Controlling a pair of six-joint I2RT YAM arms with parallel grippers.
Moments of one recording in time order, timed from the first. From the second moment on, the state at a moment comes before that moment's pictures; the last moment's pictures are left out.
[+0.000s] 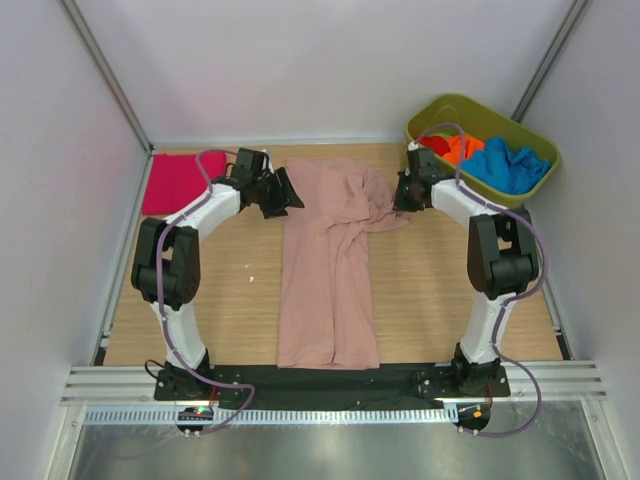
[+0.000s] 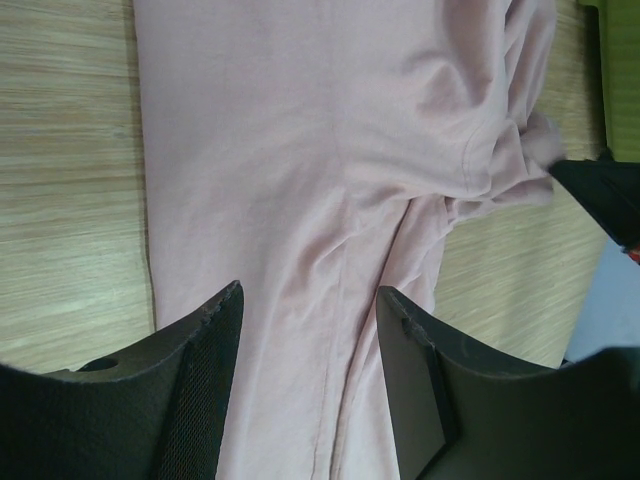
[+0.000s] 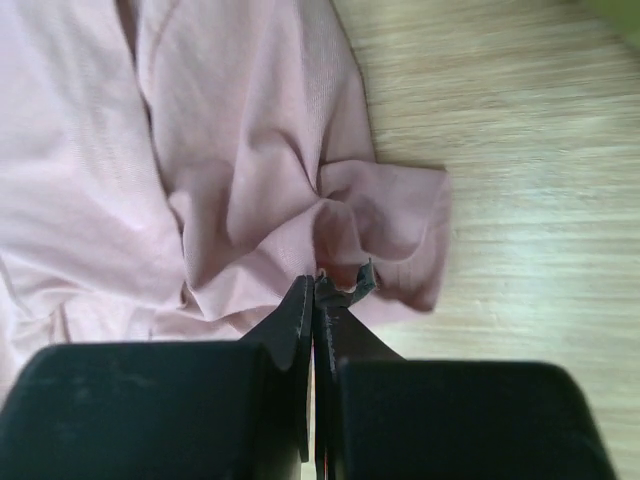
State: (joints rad) left arm -0.30 1.90 1.42 -0.36 0.33 -0.65; right arm 0.20 1.95 1.40 -0.38 -0.02 0.35
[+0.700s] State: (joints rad) left arm -0.30 1.90 1.38 -0.36 0.32 -0.66; right arm 0.18 1.82 1.17 -0.32 -0.01 0.46
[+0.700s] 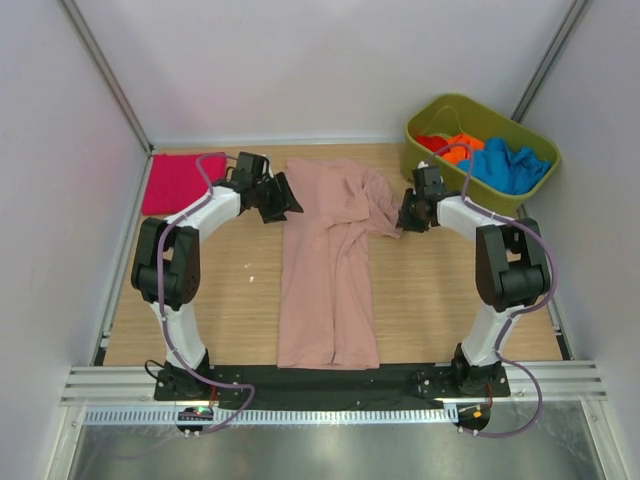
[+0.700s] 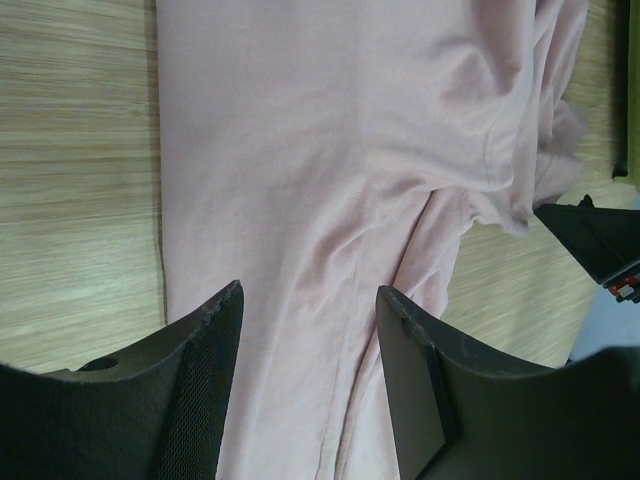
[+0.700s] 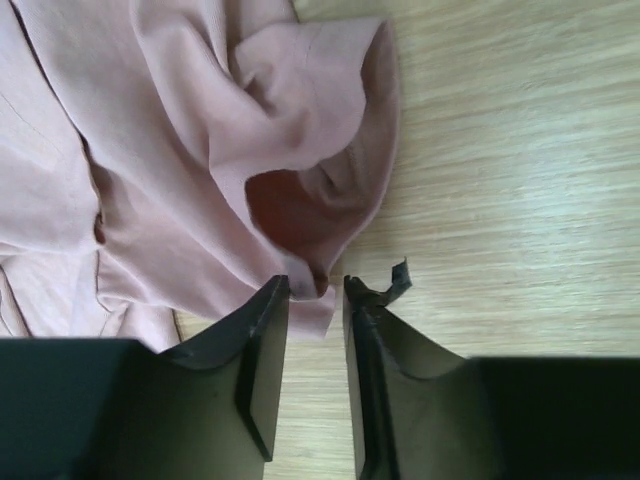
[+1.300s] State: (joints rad) left arm -0.30 1.90 1.38 -0.38 0.32 -0.66; right arm 0.16 1.93 1.36 -0.24 0.09 0.49
